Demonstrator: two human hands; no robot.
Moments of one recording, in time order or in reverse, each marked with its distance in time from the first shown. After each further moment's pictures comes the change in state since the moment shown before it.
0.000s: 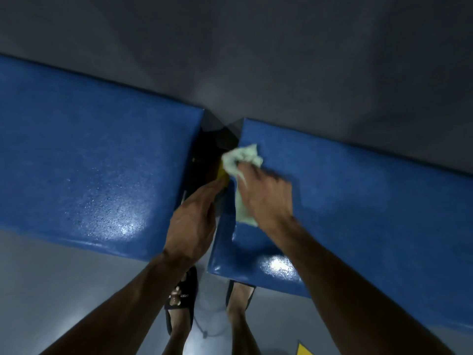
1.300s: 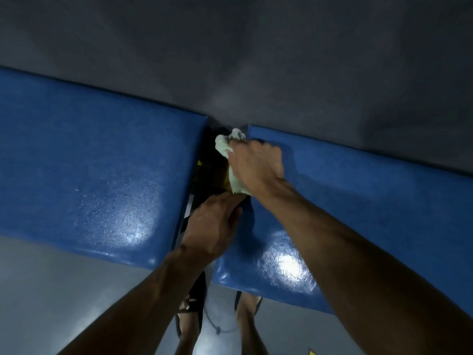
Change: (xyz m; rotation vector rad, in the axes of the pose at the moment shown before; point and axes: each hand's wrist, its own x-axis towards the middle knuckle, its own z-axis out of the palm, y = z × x) left_hand 0.025 0.008 0.011 0.116 -0.220 -0.015; right_hand 0.080 -0.010 0.021 -0.088 -0.383 -0.010
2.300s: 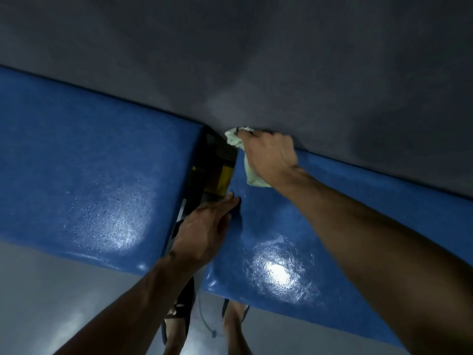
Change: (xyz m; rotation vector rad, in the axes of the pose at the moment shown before) left_hand 0.002 -0.003 0.003 -0.028 0.043 -0.016; right_hand 0.026 0.053 -0.006 -0.164 0.219 -0.120
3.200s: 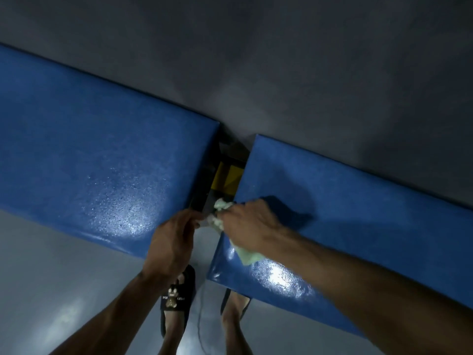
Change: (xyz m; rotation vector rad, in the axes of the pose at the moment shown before) left_hand -0.065 -0.033 -0.020 -0.087 0.254 -0.245; right_hand -0.091 -0.078 -0.041 0.254 -0.567 -0.471
